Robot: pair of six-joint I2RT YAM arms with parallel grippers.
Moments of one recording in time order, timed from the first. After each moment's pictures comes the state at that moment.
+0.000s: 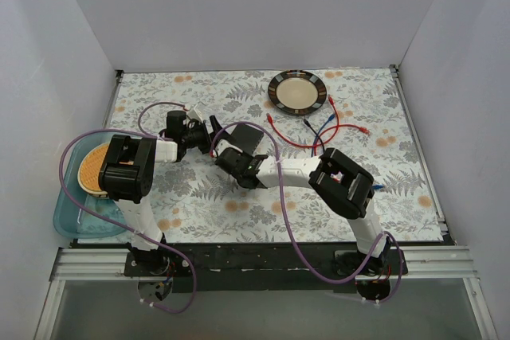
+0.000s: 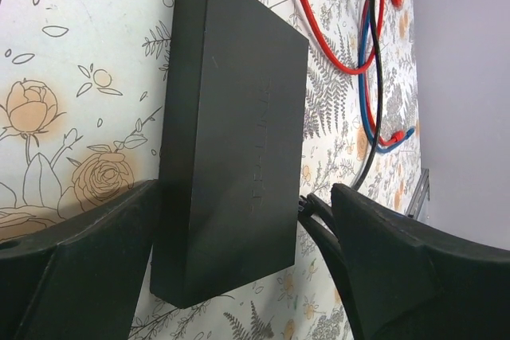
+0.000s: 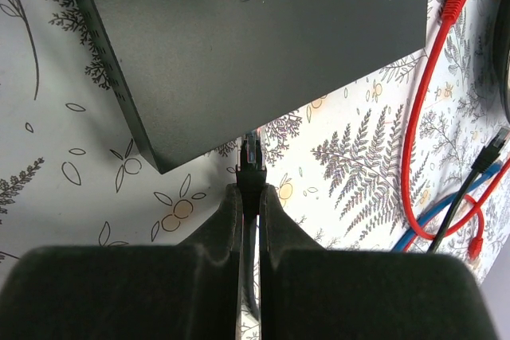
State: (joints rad) left arm -0.16 1.88 0.85 0.42 0.78 -0.60; right arm 1.09 2.06 1.35 -0.32 0.63 -0.13
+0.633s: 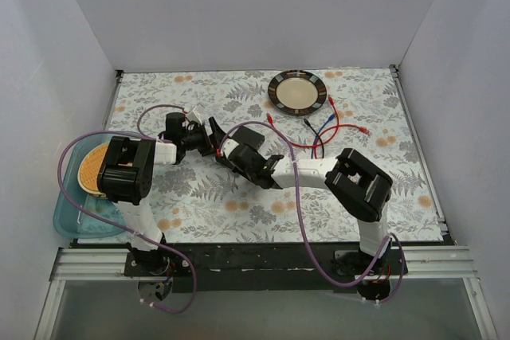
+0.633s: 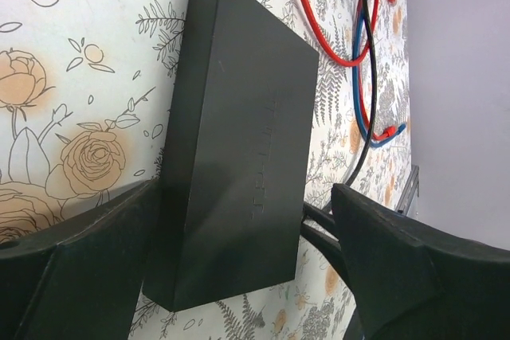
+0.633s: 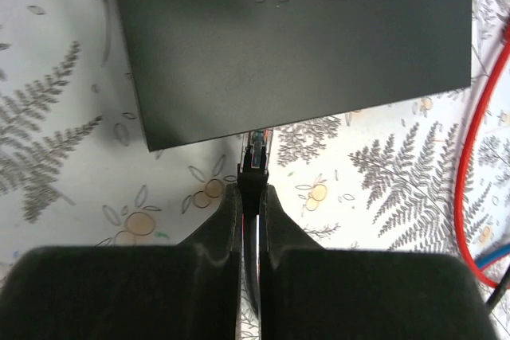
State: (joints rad) left arm -0.15 1.86 0.82 0.44 0.79 -0.63; right arm 1.05 1.93 1.18 -0.15 0.41 -0.14
